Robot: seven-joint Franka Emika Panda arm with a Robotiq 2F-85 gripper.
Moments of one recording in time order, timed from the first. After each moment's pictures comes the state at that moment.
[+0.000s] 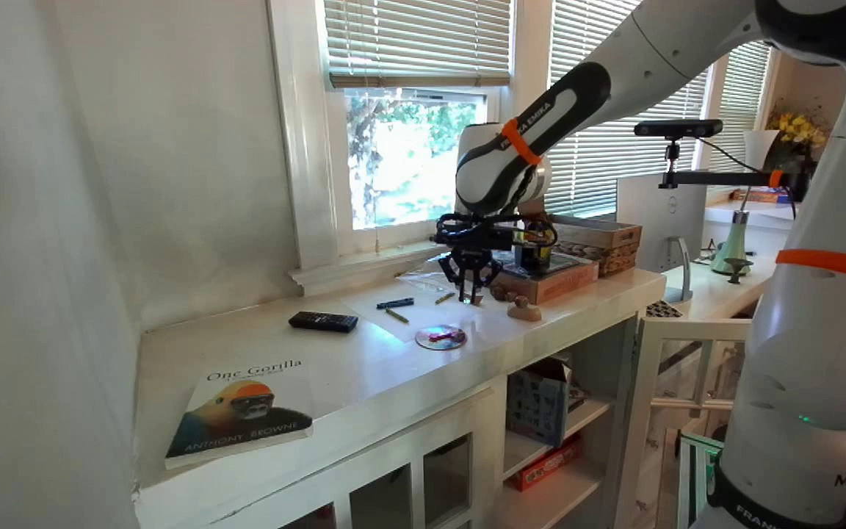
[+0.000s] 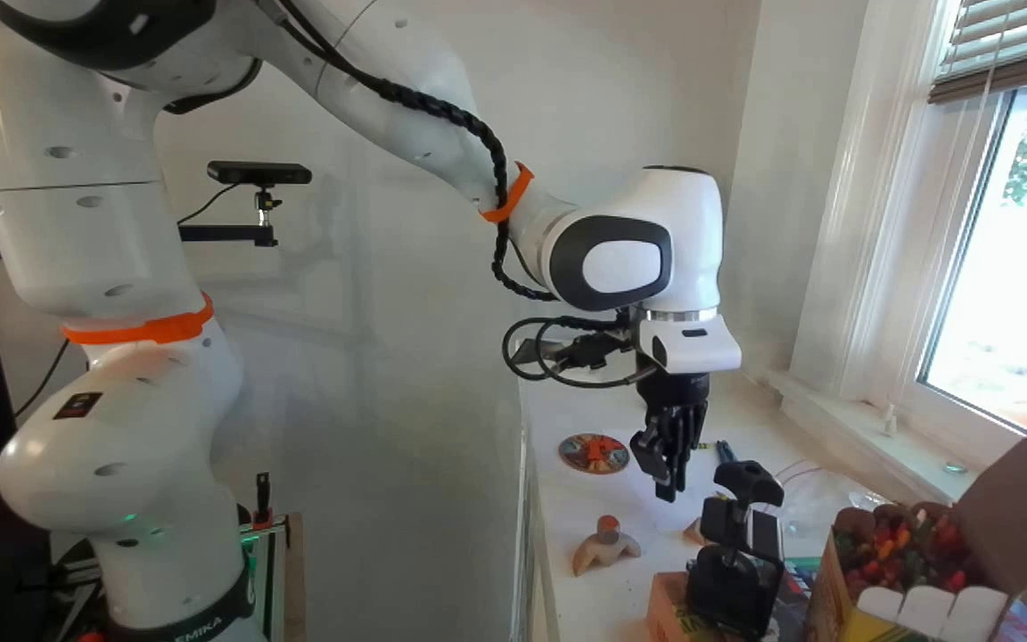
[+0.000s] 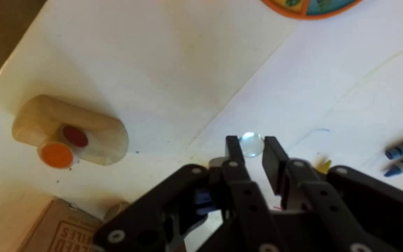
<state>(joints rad) -0.17 -0.14 -0.11 -2.36 -0.08 2.37 0.94</state>
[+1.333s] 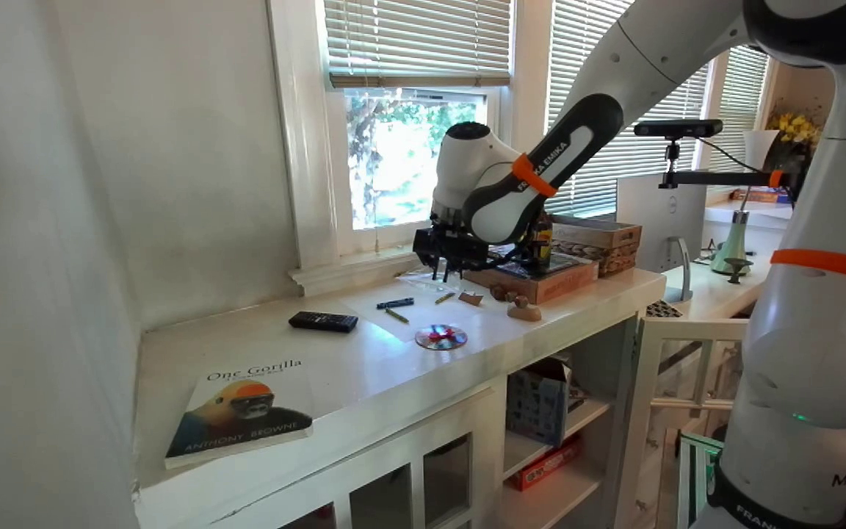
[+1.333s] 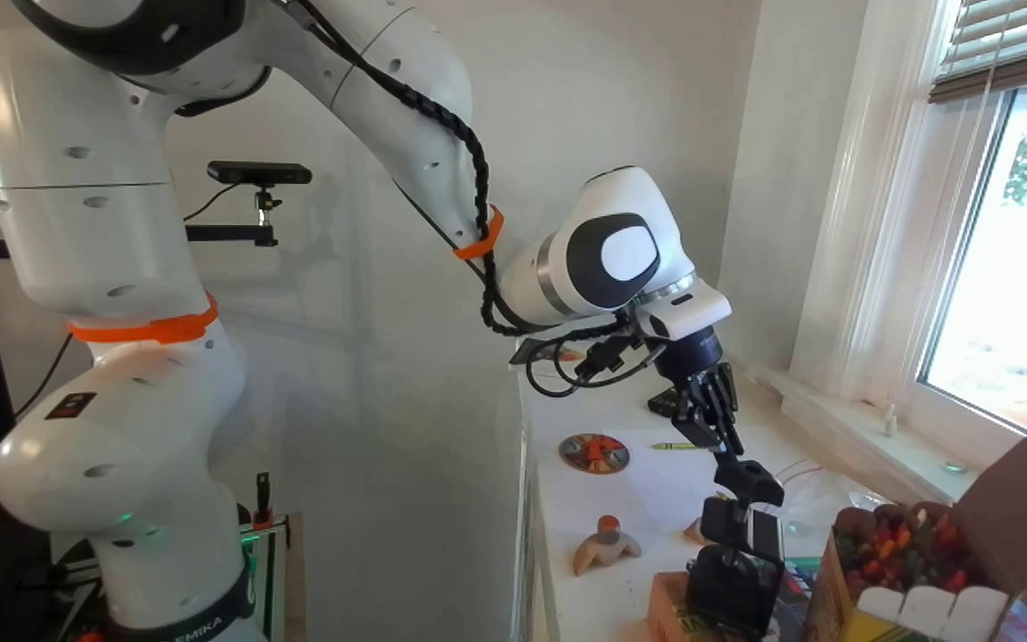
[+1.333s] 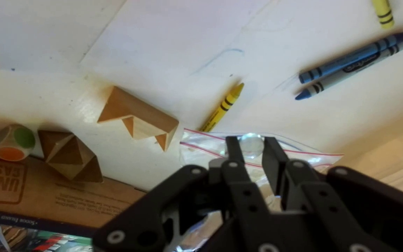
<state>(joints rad) -0.22 -0.10 -0.02 -2.37 -0.58 2.69 1.34</state>
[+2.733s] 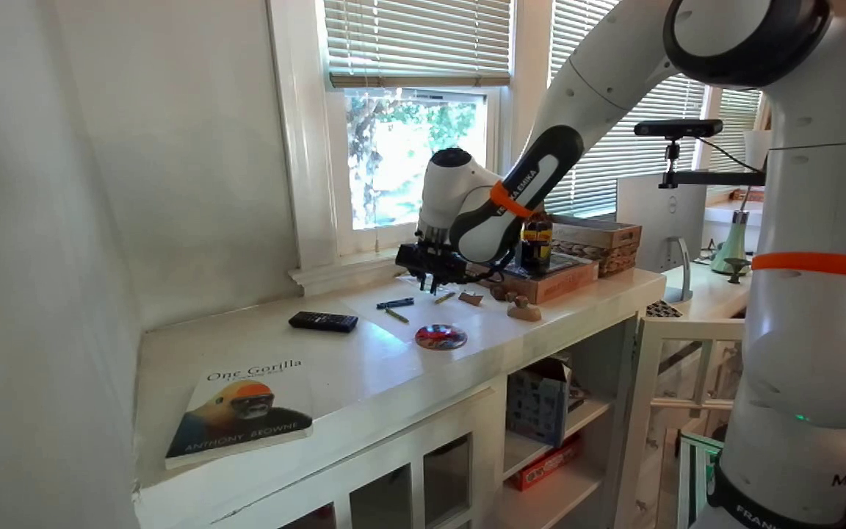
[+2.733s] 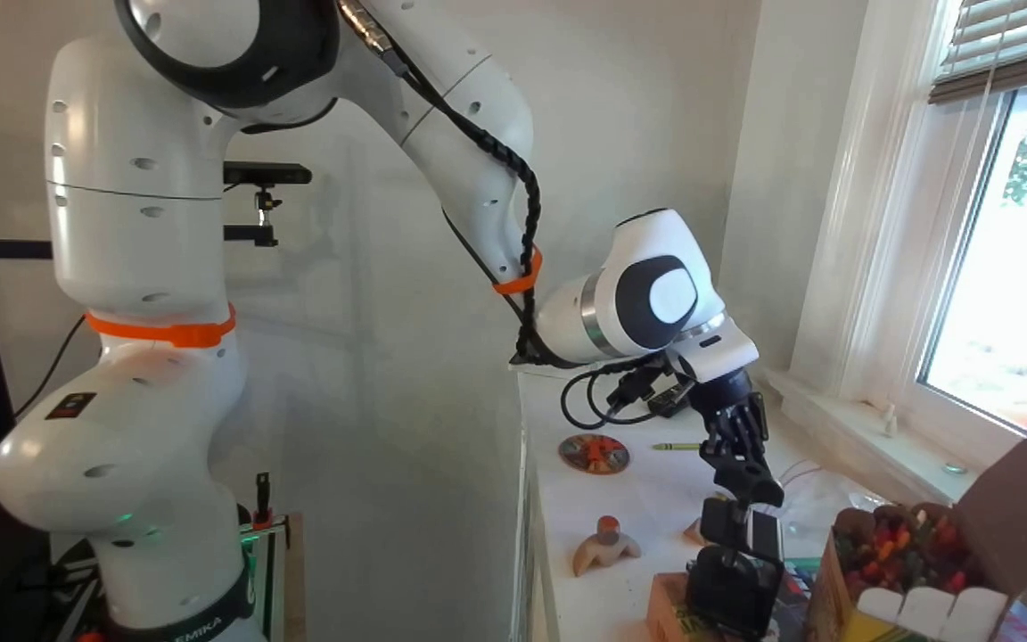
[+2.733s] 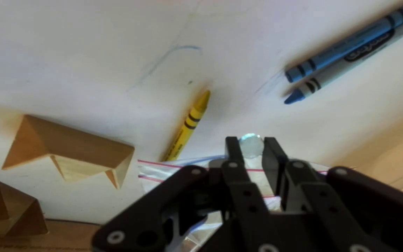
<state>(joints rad) -0.22 0.08 -0.04 -2.25 -0.66 2.77 1.51</state>
